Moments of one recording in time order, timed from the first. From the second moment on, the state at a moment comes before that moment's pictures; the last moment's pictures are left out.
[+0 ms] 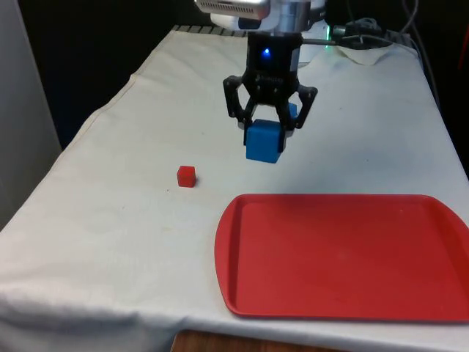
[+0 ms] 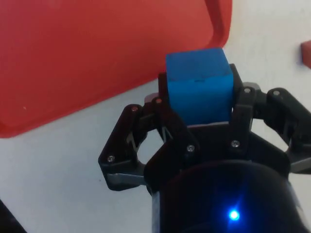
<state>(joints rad) 0.43 0.59 -0.53 -1.74 0.32 2.42 -0.07</state>
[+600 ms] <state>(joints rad) 0.44 0.77 -0.51 -1.55 0.32 2.38 -0.01</state>
